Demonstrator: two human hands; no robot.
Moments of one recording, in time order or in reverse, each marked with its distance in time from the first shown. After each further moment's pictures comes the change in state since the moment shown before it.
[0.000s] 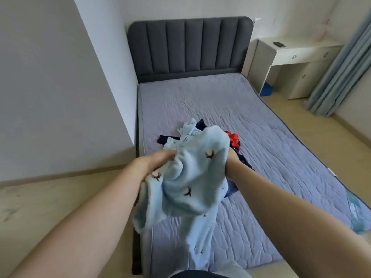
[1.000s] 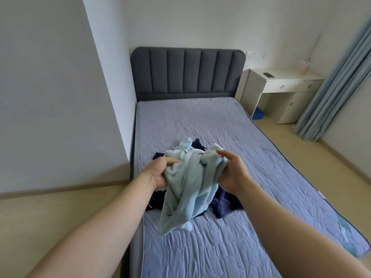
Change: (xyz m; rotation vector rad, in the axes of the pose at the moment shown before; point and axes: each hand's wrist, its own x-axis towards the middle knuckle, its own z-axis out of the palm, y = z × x) left_hand 0.004 0.011 -0.001 -0.545 -0.151 0.225; right_hand -0.032 -0.039 -0.017 0.764 -0.224 0.138
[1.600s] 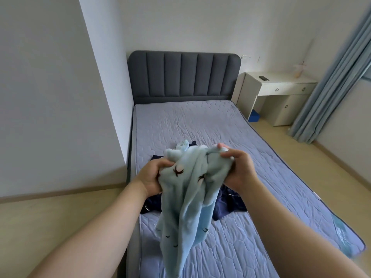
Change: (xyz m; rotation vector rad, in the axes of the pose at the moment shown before) left_hand -0.014 -0.012 -0.009 -0.074 -0.144 0.032; right_hand -0.021 -0.020 -0.006 0.106 -0.139 -0.116
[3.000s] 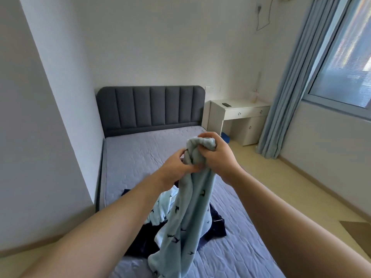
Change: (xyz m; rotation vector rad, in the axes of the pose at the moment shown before) left_hand 0.060 0.028 0.200 0.718 -0.072 0.368; right_hand -0.047 -0.121 0.013 -1.023 0.262 -0.705
